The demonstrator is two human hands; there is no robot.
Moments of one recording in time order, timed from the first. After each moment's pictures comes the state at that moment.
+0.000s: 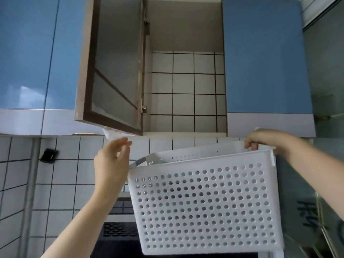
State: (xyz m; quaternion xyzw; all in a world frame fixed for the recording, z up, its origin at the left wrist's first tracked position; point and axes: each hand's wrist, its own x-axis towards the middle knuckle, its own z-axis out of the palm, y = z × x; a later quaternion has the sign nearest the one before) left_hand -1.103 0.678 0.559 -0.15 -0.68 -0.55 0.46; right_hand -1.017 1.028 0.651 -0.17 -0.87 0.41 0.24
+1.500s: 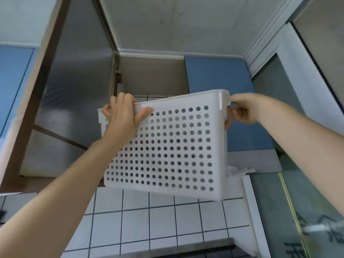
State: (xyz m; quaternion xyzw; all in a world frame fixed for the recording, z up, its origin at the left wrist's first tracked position) left_hand -1.110 0.761 0.777 -0.31 -0.60 -0.26 0.68; right_hand -0.945 1.034 0.808 -0.03 -0.73 0.58 0.35
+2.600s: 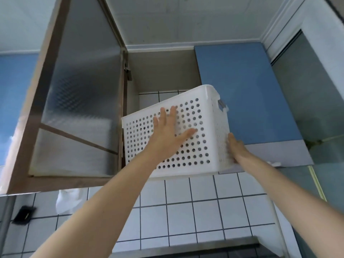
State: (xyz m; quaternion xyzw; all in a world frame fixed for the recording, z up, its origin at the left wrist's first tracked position) left_hand -1.110 0.827 0.737 -0.37 -0.78 -0.31 0.41; right_hand -1.104 1.059 0.708 -0.03 -0.68 0.58 0.44
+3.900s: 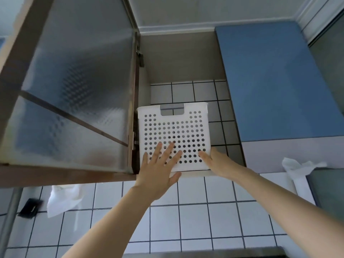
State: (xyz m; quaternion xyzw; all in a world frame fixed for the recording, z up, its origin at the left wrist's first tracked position) left_hand -1.268 0.782 0.654 -0.26 -0.81 0.08 0.52; right_hand -1.233 1.007 0.690 0.03 -0.89 0.27 0.37
